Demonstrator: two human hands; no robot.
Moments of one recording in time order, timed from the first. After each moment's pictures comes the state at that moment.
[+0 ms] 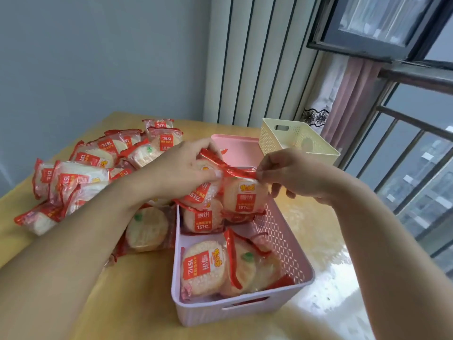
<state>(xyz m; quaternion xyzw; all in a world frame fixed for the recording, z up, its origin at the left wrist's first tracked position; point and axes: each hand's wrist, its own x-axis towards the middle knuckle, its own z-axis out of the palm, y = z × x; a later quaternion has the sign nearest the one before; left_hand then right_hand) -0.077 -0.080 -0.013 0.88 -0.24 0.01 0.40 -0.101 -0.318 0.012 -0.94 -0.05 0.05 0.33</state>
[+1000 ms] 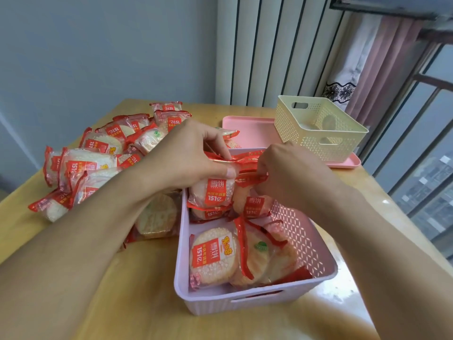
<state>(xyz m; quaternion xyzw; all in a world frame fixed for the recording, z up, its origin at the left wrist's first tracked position) -0.084 -0.091 -0.014 0.90 -0.19 0.05 0.39 -0.100 -0.286 -0.026 -0.99 -0.11 -0.10 0.00</state>
